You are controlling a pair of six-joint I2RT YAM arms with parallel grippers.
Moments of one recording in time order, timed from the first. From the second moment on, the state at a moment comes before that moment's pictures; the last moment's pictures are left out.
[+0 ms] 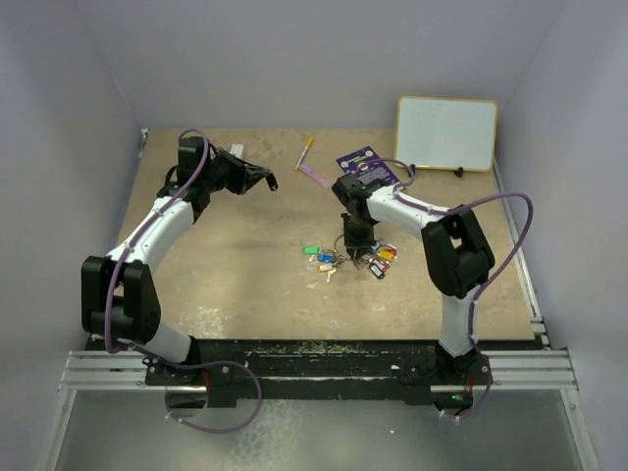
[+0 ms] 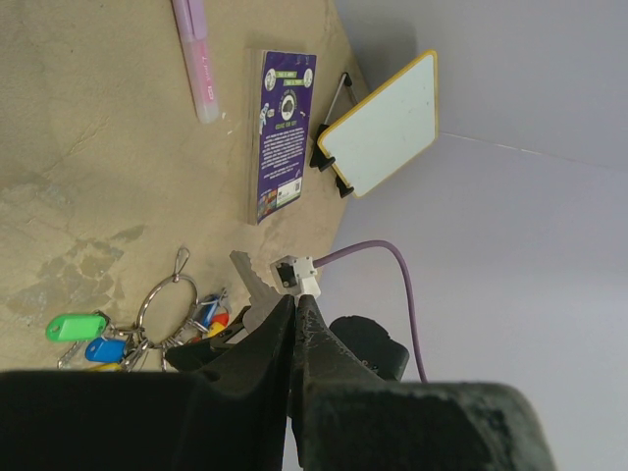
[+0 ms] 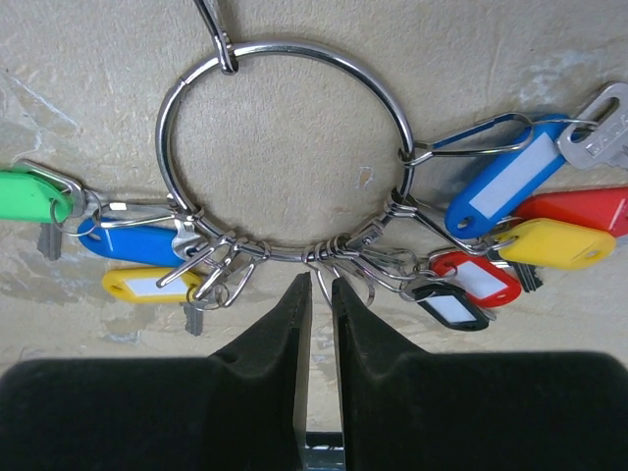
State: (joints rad) left arm -0.15 1.52 1.15 -0.09 0.42 -1.29; right arm 0.57 1.96 1.43 -0.90 0.06 0.56
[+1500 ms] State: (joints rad) left arm -0.15 1.52 1.15 -0.09 0.42 -1.30; right arm 0.58 2.05 1.47 -0.98 0.07 0.54
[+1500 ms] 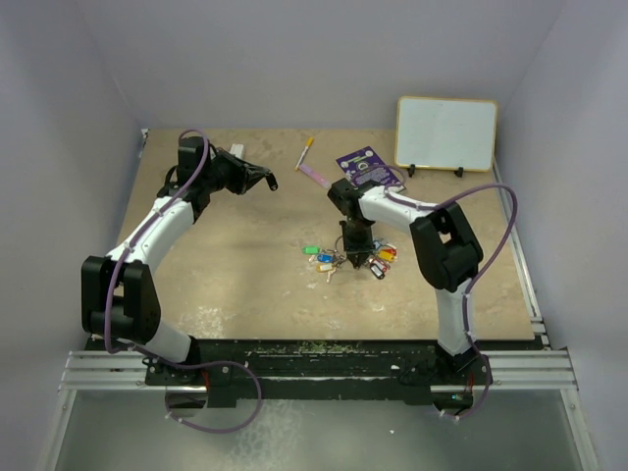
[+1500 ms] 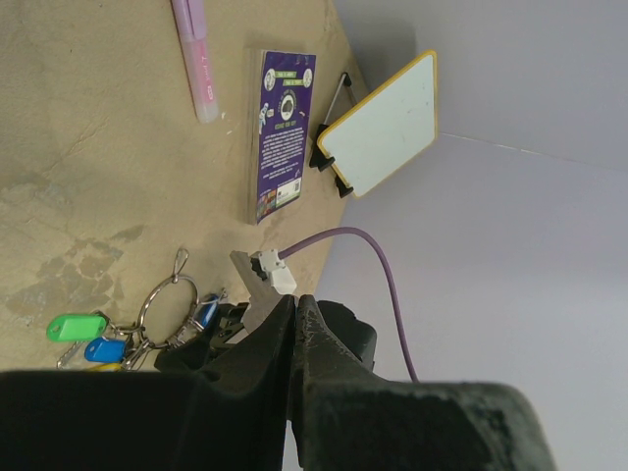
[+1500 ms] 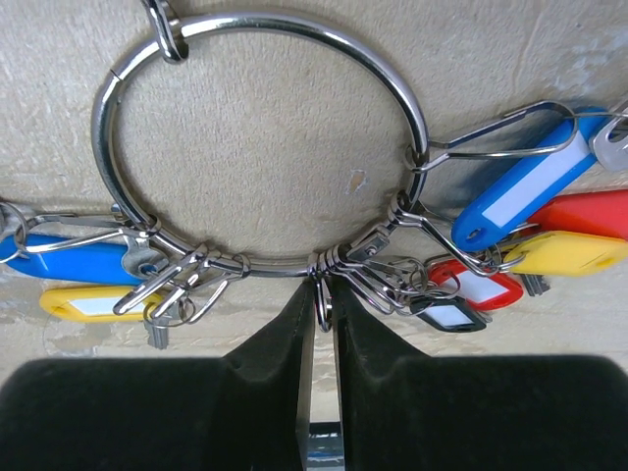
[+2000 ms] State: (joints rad) left arm -0.15 1.52 1.15 -0.09 0.42 -1.30; right arm 0.58 2.06 1.48 -0.99 0.06 0.67
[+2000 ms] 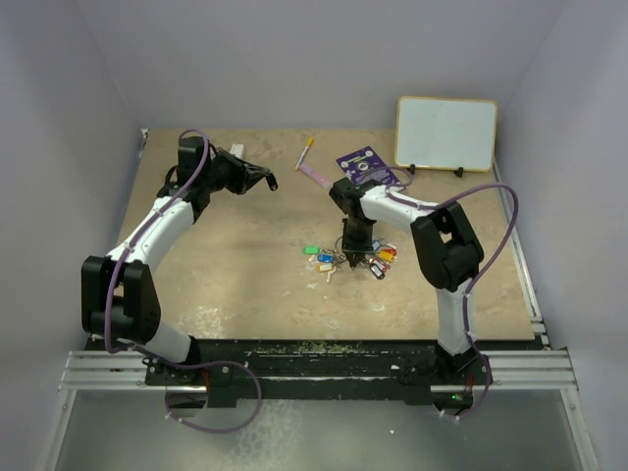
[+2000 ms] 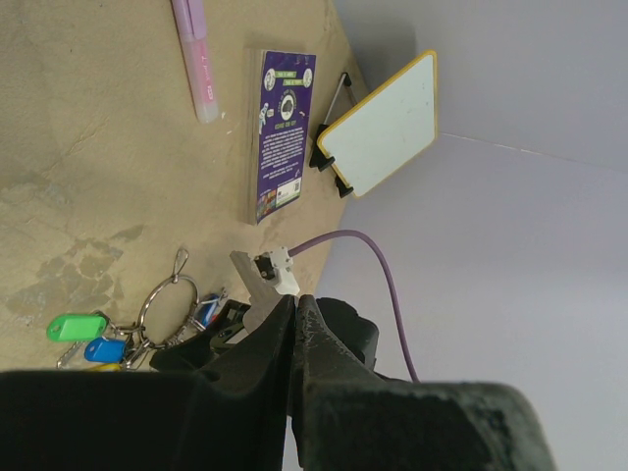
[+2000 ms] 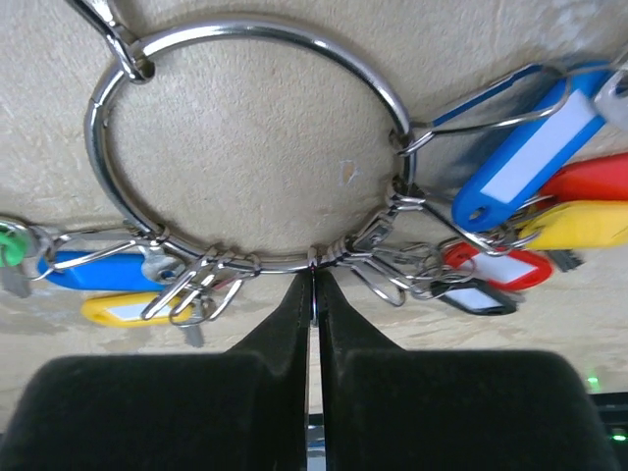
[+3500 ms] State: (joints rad) left arm -0.16 1.52 1.15 -0.10 0.42 -1.30; right arm 0.26 1.35 1.11 -1.12 0.03 1.66
